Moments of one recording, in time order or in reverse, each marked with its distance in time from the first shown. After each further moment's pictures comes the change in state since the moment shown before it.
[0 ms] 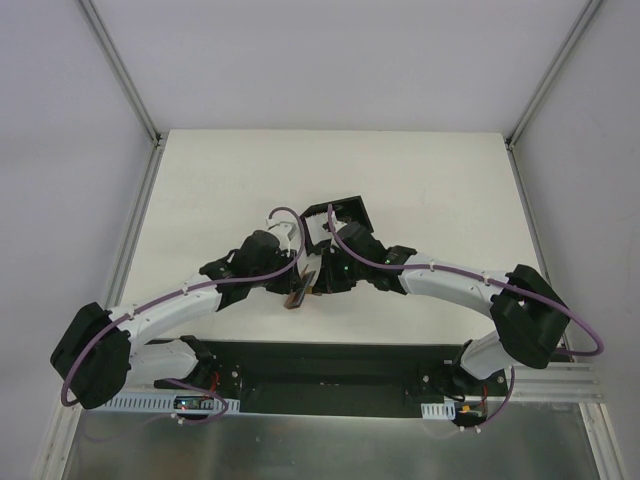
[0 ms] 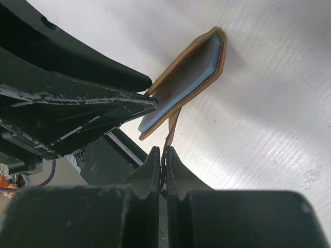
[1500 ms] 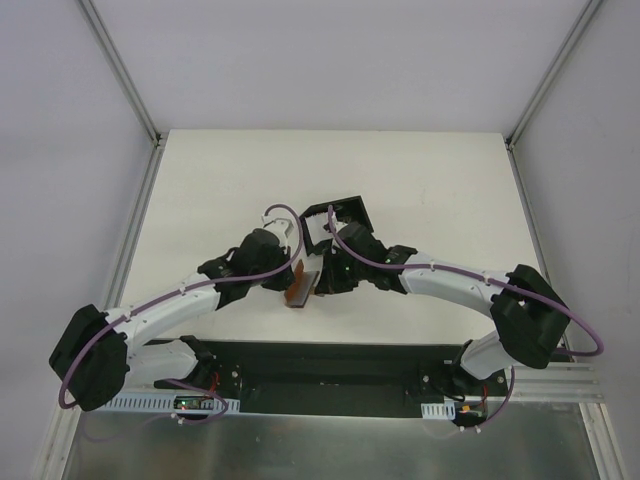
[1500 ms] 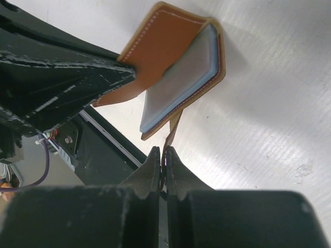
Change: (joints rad) left arm 0.000 -0.013 0.026 -0.056 -0.090 0.015; right arm -0.003 0.000 0.000 -0.021 0.004 -0.015
